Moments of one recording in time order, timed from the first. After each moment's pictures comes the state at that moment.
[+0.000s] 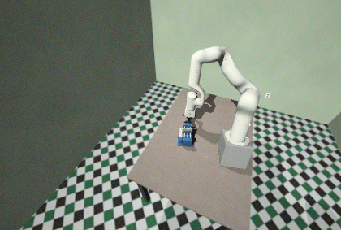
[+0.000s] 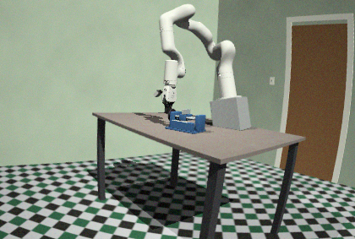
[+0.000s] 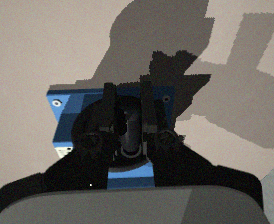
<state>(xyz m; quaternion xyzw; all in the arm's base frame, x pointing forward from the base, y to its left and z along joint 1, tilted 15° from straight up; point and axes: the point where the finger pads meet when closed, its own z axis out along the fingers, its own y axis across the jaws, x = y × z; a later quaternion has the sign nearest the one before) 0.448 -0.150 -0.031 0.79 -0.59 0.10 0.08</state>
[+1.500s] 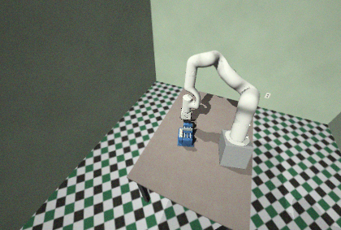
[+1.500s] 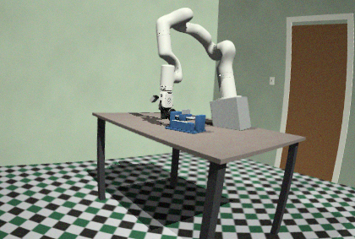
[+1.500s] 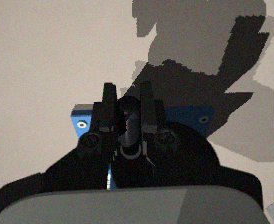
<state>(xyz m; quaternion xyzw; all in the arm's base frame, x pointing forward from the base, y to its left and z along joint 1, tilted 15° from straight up) 0.484 -0.149 -0.066 0.79 -0.59 0.10 0.08</state>
